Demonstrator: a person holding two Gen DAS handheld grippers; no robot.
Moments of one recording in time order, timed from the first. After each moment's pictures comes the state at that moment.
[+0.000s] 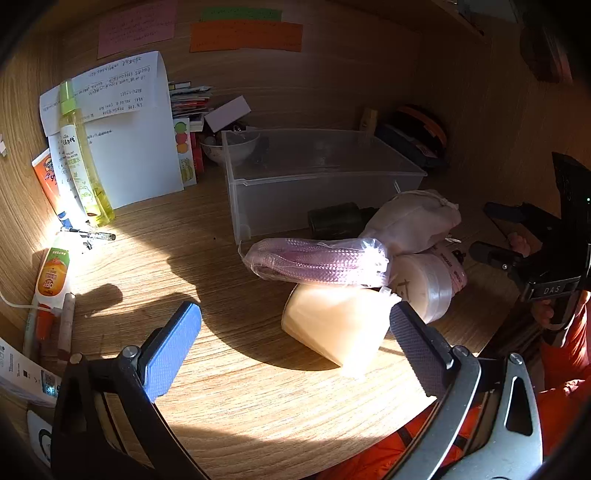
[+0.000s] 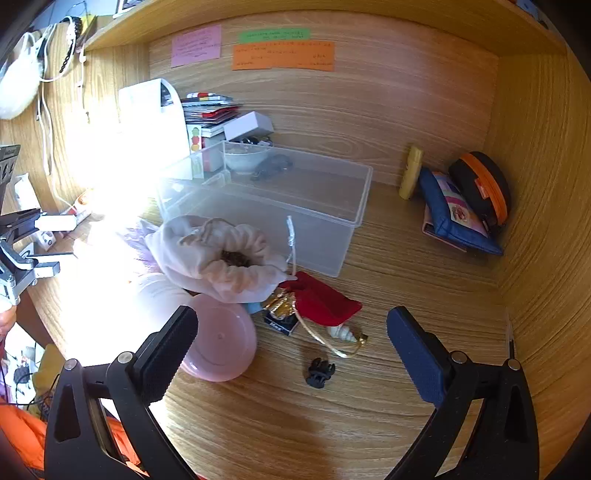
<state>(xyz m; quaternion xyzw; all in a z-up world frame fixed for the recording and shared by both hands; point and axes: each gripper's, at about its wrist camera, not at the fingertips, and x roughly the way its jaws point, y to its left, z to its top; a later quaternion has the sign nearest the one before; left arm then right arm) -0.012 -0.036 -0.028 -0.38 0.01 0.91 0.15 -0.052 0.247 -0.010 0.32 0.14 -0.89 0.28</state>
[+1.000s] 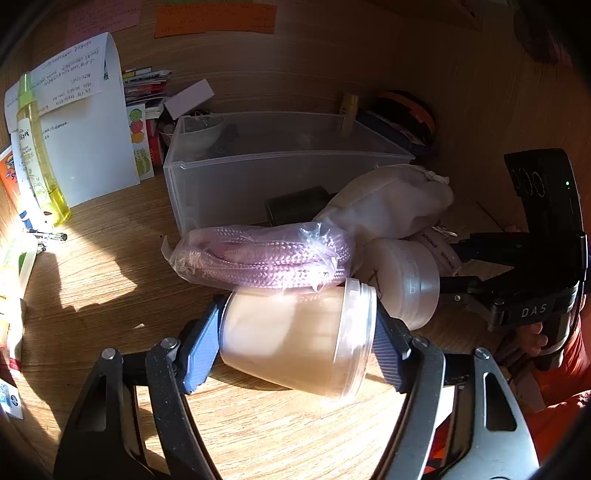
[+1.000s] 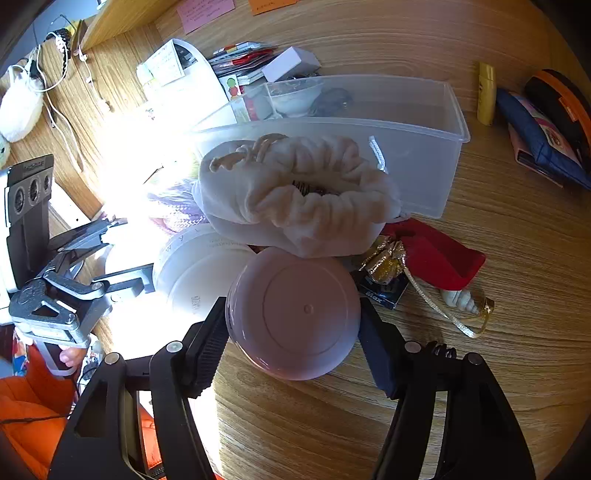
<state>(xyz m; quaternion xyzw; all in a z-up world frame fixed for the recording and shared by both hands) -0.030 0.000 -0.062 -0.38 0.01 0.91 0.17 -0.079 0.223 -0.064 0.44 0.06 -0.81 0.39</state>
